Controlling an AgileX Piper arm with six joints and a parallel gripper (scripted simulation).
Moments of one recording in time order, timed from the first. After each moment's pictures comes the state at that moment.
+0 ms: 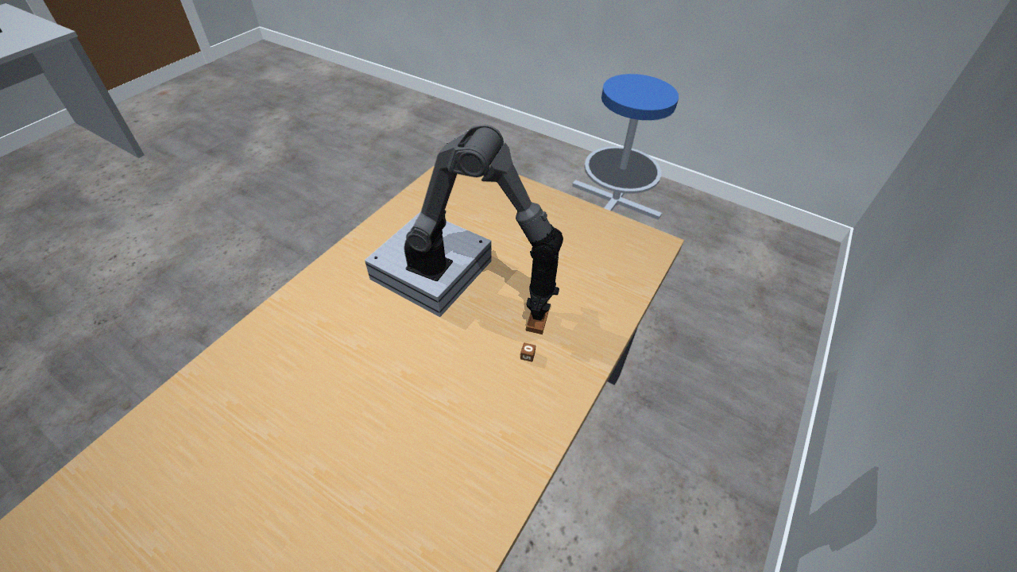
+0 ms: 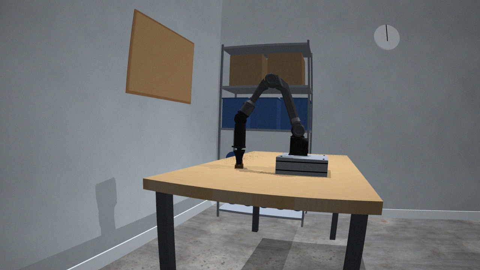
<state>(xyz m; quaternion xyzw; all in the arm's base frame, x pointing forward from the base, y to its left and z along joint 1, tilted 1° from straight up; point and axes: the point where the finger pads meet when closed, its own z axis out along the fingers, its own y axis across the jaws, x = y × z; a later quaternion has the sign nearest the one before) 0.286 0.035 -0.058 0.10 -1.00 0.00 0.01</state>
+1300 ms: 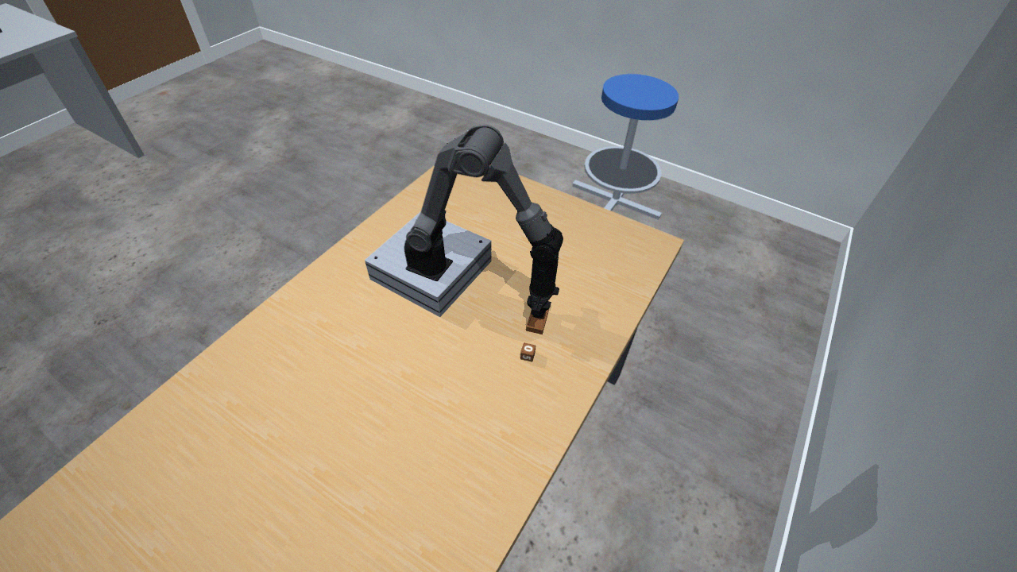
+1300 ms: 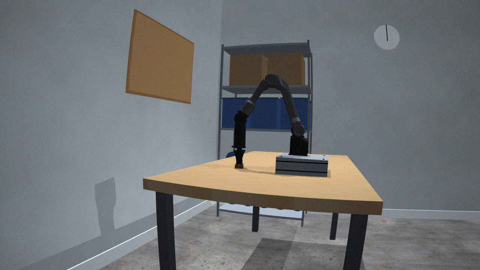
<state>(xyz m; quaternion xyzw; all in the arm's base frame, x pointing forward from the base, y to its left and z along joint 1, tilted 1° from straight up) 0.286 0.035 -0.058 0.10 -1.00 0.00 0.01</state>
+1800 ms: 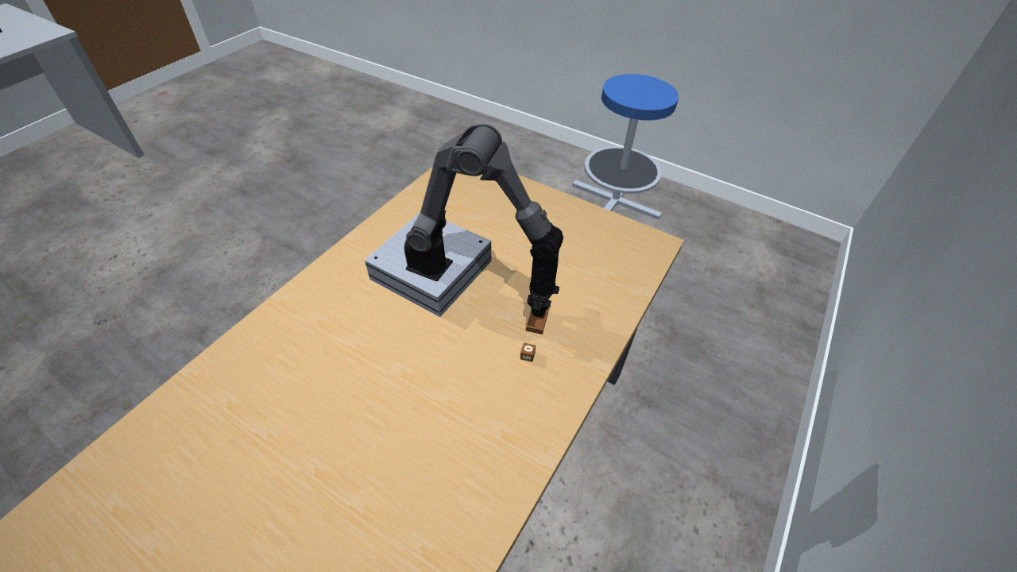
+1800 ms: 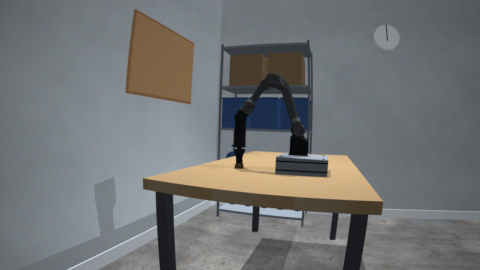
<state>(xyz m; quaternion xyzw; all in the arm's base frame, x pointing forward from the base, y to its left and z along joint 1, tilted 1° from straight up) 0.286 0.035 -0.054 0.10 -1.00 0.00 0.01</state>
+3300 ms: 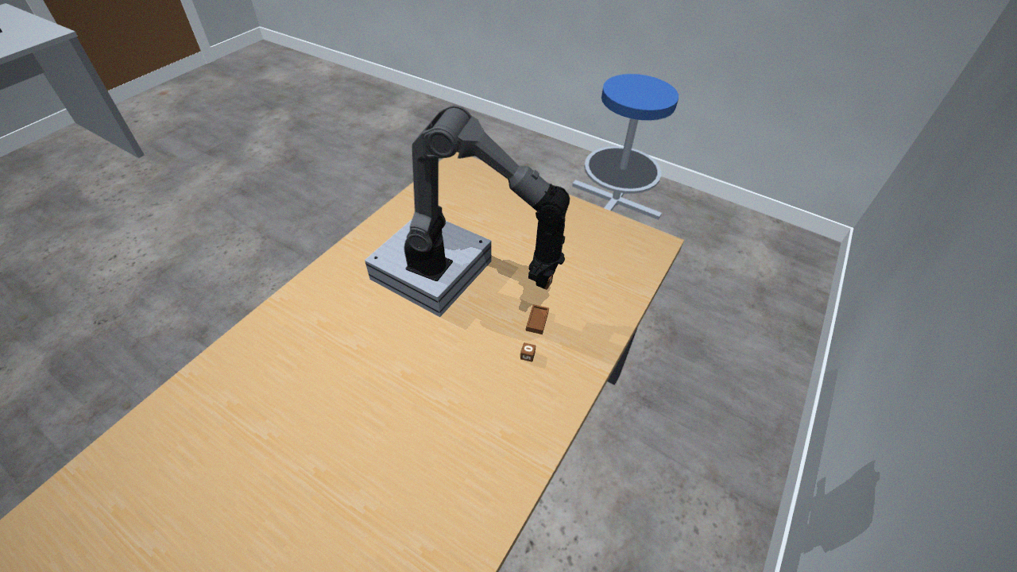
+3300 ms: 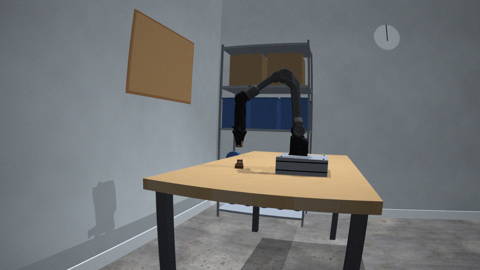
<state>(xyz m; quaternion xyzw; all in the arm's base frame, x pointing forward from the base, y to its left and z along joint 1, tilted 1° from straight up) 0.286 0.049 0.040 -0.03 -1.00 0.00 0.01</state>
